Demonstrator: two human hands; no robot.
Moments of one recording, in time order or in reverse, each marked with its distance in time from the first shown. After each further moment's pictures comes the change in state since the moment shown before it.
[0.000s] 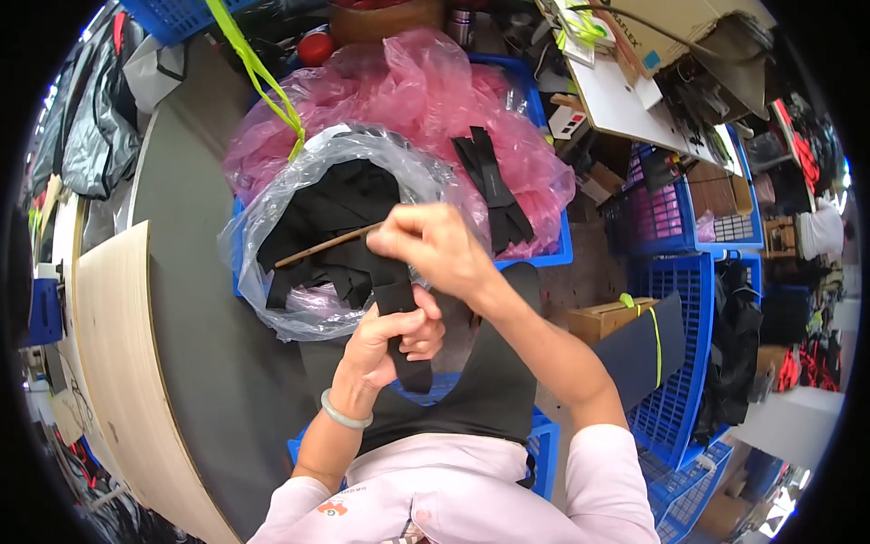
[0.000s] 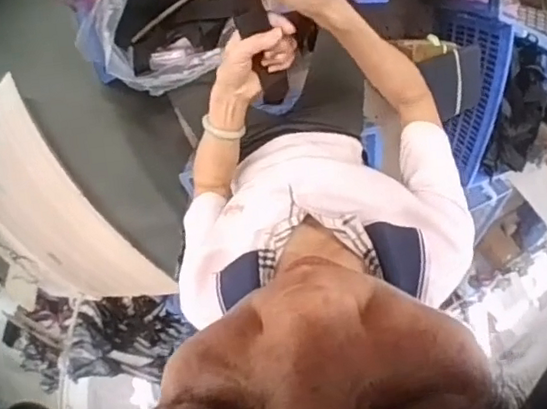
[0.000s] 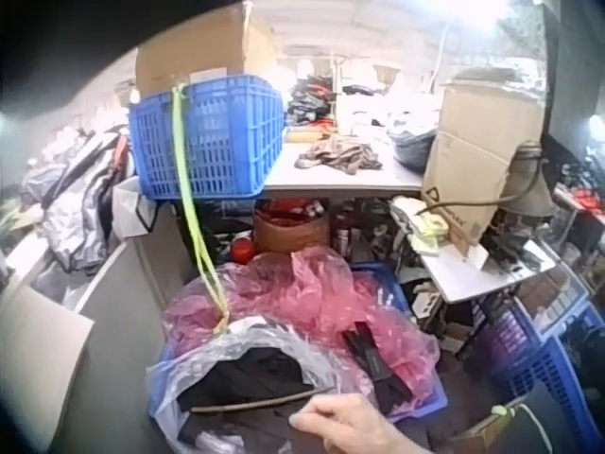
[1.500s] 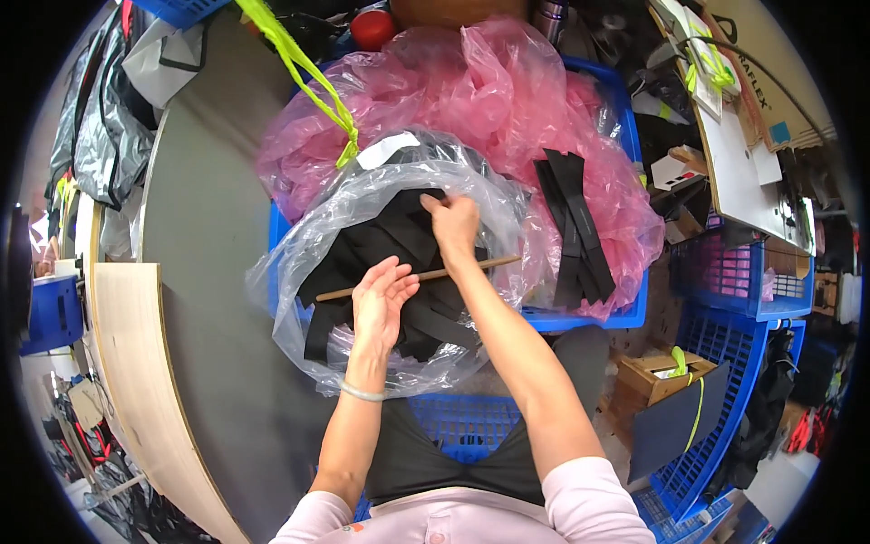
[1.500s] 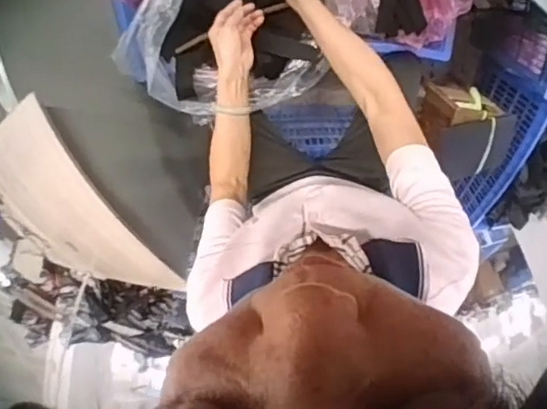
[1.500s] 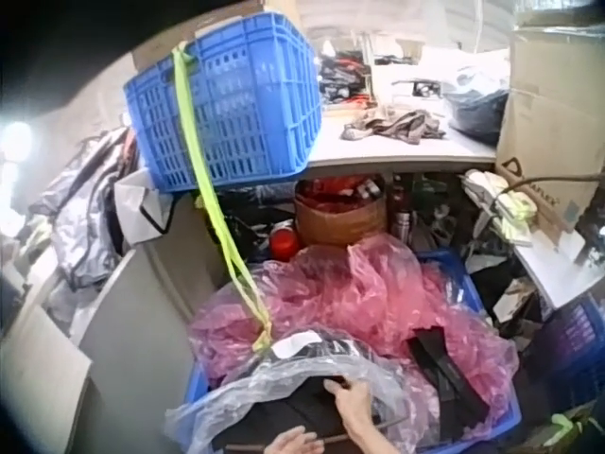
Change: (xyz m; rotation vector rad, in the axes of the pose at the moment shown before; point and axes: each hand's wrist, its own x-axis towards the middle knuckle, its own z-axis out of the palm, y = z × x) left_hand 0.062 0.070 -0.177 0.165 0.890 0.466; right_hand 0.191 0.205 0.074 -0.077 0.585 0.446
